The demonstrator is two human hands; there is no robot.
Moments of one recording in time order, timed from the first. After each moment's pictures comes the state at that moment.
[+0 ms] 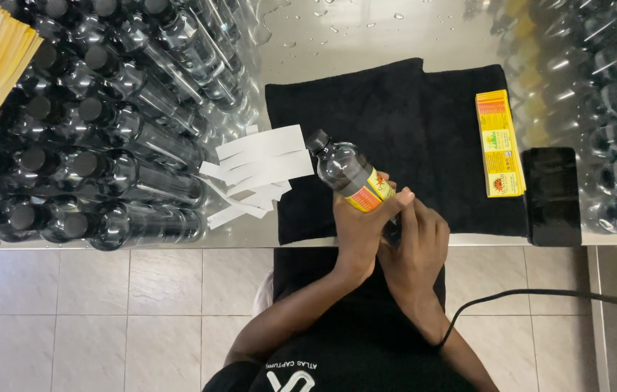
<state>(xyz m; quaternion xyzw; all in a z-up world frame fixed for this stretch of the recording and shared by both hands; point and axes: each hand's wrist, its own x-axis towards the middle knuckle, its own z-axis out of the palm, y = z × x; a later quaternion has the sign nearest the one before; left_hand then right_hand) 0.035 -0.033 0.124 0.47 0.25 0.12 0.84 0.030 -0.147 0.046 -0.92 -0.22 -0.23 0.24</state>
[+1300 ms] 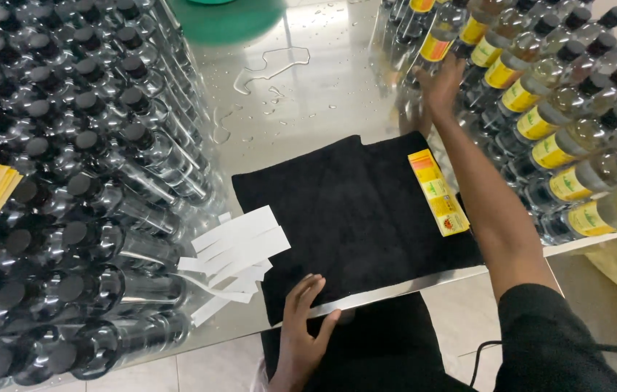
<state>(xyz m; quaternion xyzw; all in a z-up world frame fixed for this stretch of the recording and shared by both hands) -0.053 0.043 0.047 0.82 0.09 0.04 0.57 0.516 -0.201 0.019 -0.89 0.00 -0.26 0.38</state>
